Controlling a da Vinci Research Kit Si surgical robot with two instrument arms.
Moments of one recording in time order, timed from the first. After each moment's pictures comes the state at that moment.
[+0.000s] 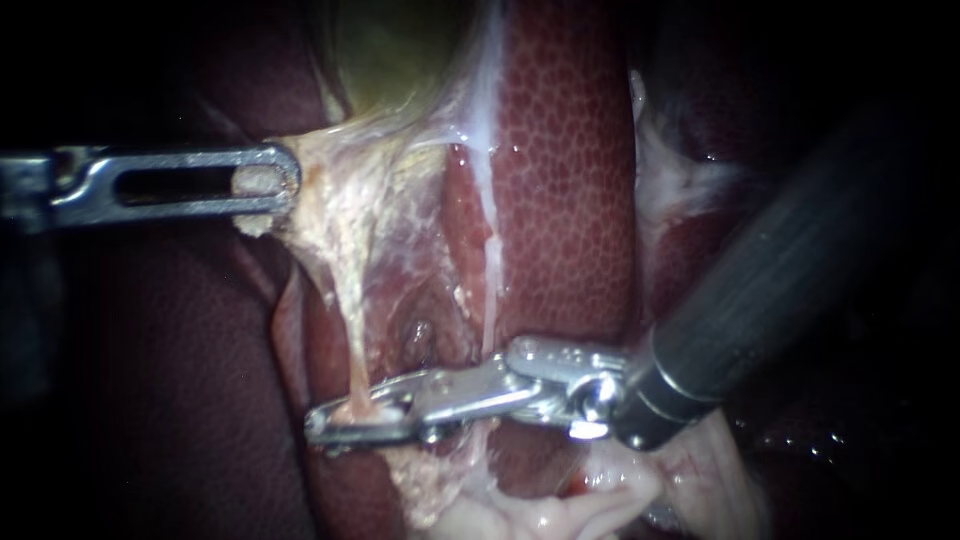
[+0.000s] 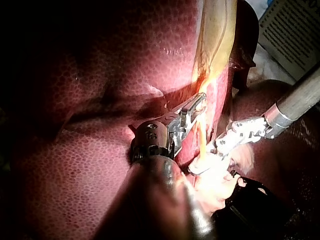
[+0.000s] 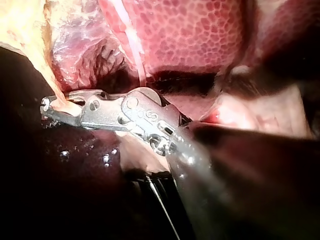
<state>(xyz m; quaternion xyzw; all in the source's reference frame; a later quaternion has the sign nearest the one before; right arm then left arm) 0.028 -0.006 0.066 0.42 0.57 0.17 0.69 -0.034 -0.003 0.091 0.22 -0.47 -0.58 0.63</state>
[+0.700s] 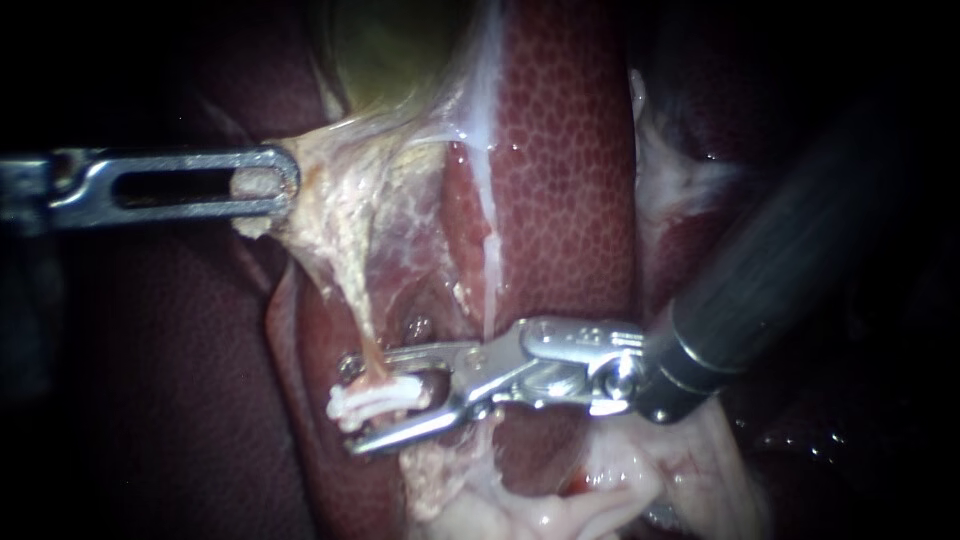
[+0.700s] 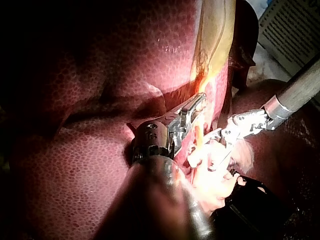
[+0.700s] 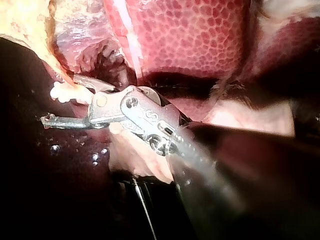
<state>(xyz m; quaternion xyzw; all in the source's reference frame) 0.025 -0.003 0.066 0.36 0.60 0.18 0.69 -0.034 -0.003 0.091 0.22 -0.47 -0.58 0.63</state>
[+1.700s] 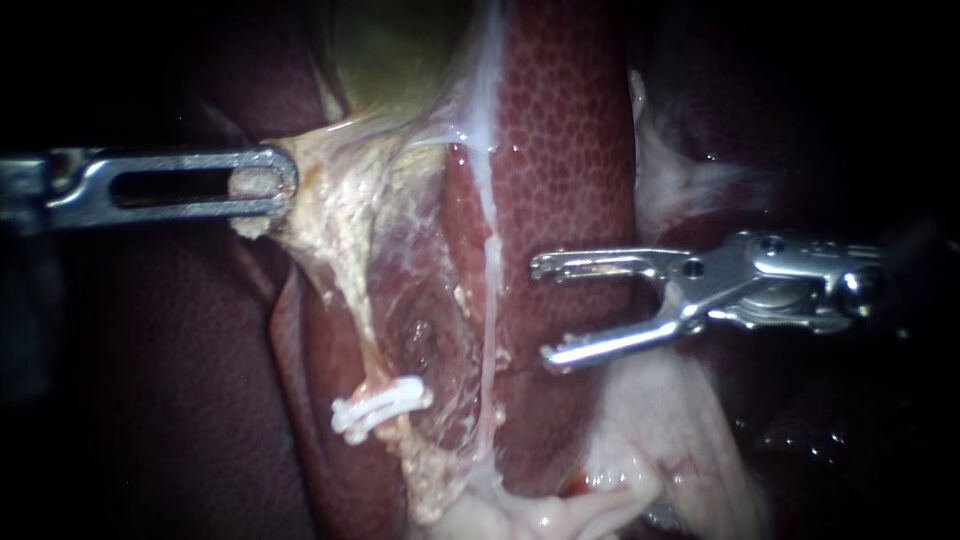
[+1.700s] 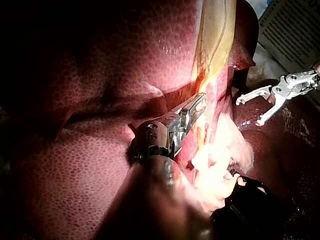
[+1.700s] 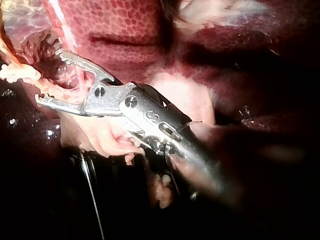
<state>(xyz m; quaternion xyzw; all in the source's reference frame) 0.009 0.005 0.055 0.30 0.61 0.16 0.71 -0.034 -0.003 0.091 0.22 -0.47 -0.58 0.63</state>
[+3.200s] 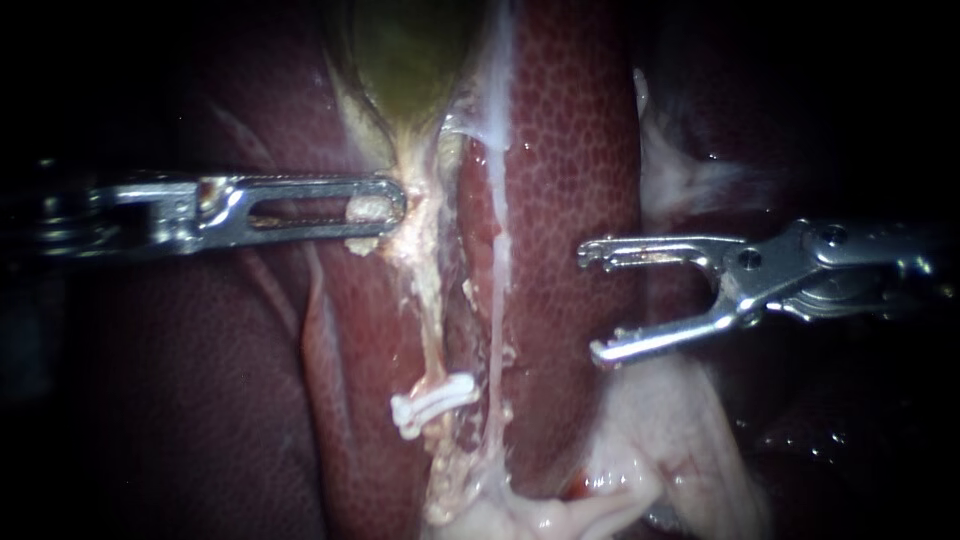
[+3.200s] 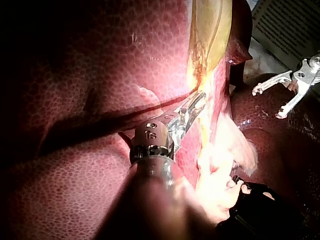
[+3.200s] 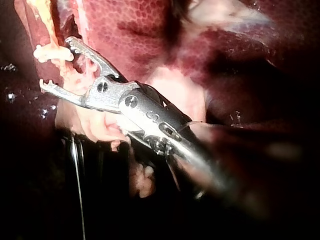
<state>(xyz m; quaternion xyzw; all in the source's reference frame) 0.008 0.005 0.053 0.29 0.61 0.15 0.72 -0.040 -0.004 0.101 0.21 -0.44 -0.57 0.66</state>
